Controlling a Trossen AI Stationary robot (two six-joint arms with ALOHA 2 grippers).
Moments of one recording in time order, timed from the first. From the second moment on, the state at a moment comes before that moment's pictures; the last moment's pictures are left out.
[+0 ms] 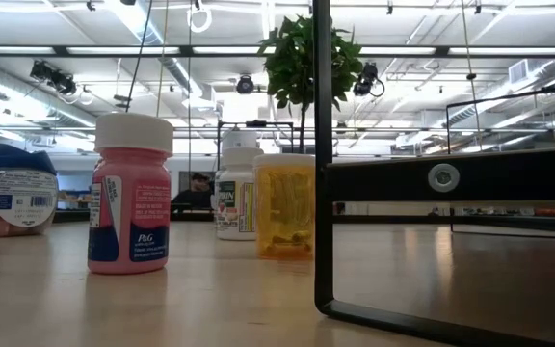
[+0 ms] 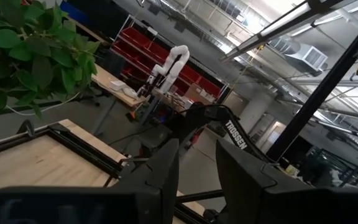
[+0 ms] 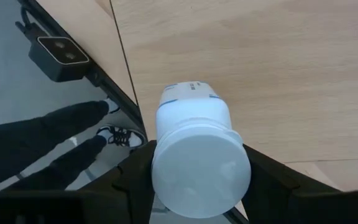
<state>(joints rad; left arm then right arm) 0.06 0.65 0.79 0.05 -0.09 -0.60 0.82 1.79 1.47 -0.91 0.09 1.65</state>
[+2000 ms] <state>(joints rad) 0.06 0.65 0.79 0.00 -0.14 -0.59 0.85 1.79 1.53 -0.88 0.04 1.72</state>
